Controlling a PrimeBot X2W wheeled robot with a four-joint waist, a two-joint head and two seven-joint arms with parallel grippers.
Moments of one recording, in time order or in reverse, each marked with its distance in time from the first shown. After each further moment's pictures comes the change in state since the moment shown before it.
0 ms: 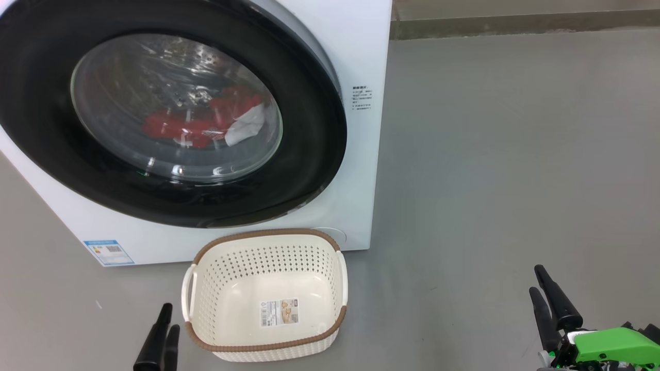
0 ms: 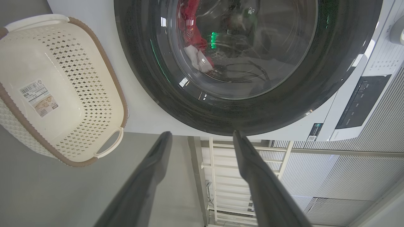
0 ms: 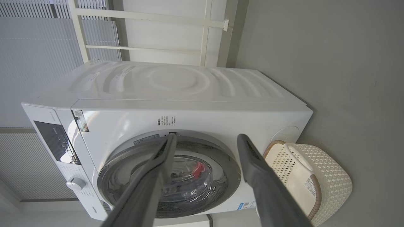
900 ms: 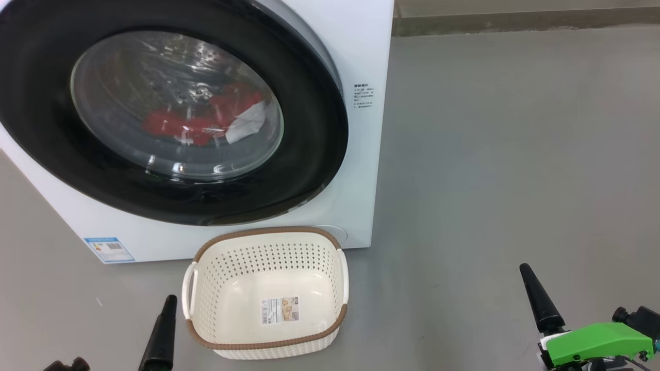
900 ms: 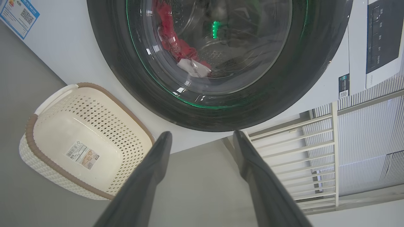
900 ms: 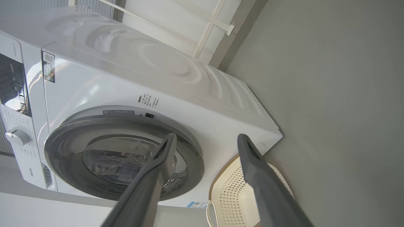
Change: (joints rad) left arm 0.019 0.002 -0.005 -0.088 0.429 0.000 -0.100; right arm 0.002 -0.025 0.071 -0.024 -0.333 0.000 -0.097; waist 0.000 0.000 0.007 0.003
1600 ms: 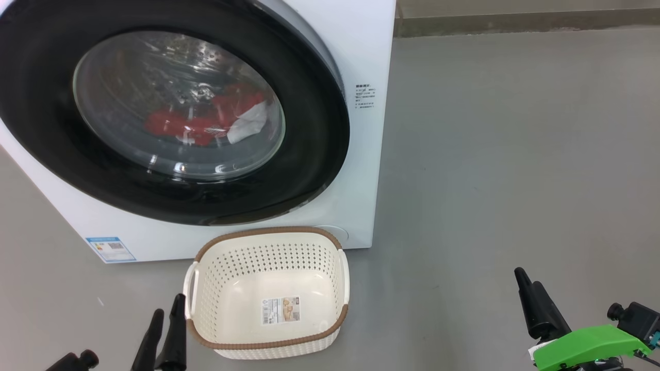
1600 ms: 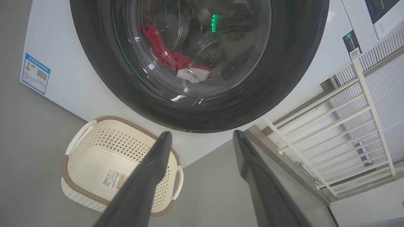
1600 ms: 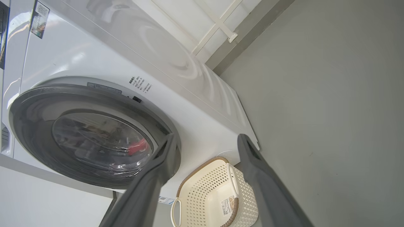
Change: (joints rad) left arm 0.021 0.001 -0.023 -0.052 0.282 0.018 -0.056; right arm 0.013 -0.018 0.028 -0.006 -0.232 0.000 -0.060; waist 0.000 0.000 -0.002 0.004
